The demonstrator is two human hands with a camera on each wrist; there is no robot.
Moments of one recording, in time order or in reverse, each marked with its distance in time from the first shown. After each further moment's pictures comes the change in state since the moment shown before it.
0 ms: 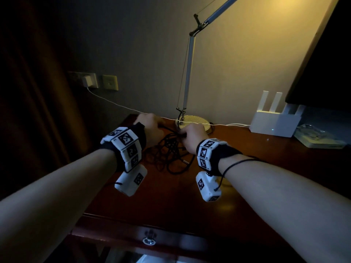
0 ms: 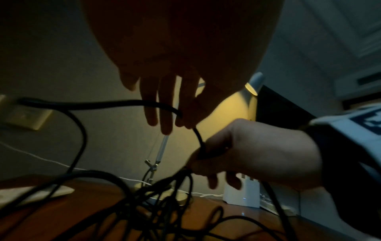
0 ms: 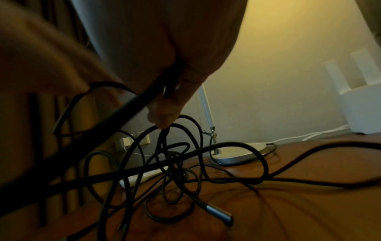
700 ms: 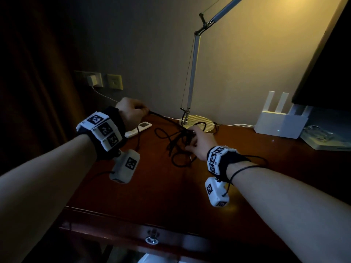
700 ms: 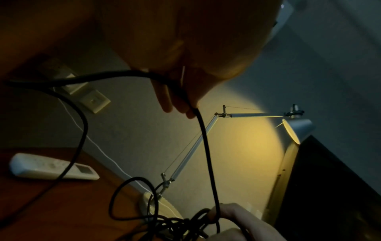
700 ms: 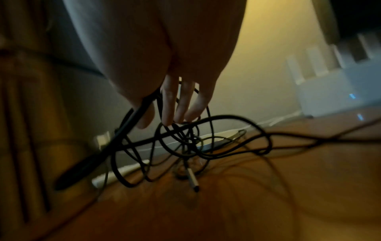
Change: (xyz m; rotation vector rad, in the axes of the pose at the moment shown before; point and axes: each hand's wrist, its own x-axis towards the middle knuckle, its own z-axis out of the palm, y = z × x) left_hand 0.018 -0.045 -0.032 -0.398 0.176 -0.159; right_hand -0.003 0.036 0.022 0.158 -0.055 0.077
